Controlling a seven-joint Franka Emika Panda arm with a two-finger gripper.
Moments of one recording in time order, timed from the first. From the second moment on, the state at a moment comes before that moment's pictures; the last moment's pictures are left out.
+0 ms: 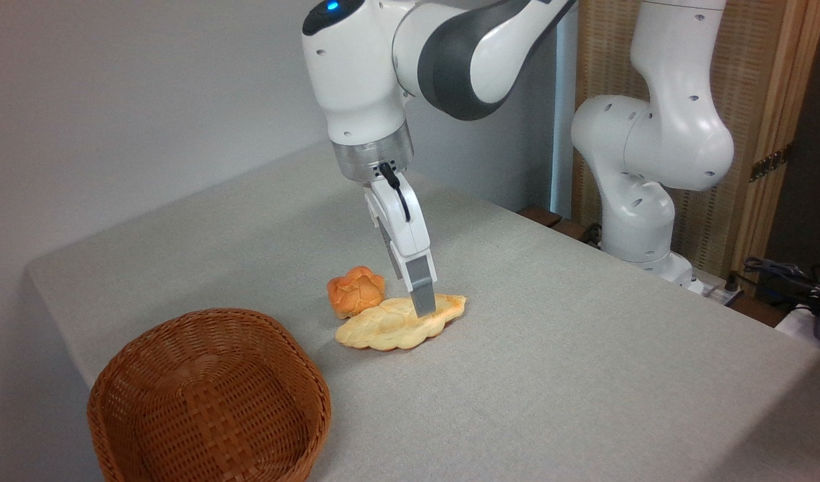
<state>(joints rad) -0.03 -0.26 -0.10 -2.28 -0.05 1.92 1.06</state>
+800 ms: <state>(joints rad) -0.05 -0.23 -0.10 -2.37 0.01 2.07 1.07</state>
